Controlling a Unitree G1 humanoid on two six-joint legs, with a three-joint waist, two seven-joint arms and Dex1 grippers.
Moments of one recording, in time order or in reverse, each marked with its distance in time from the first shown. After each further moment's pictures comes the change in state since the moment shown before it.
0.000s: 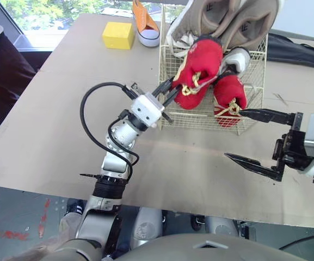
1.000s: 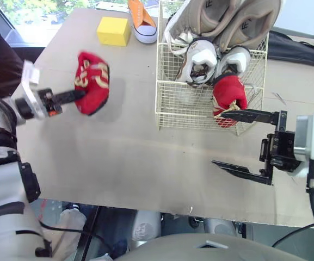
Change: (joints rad) left arm -0.440 0.712 0.373 0.656 -0.454 1.352 -0.790; right arm -0.173 -0.007 0.176 -0.012 0.022 -0.015 0.000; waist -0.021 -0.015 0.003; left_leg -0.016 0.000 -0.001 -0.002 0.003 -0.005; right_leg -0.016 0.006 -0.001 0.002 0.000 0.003
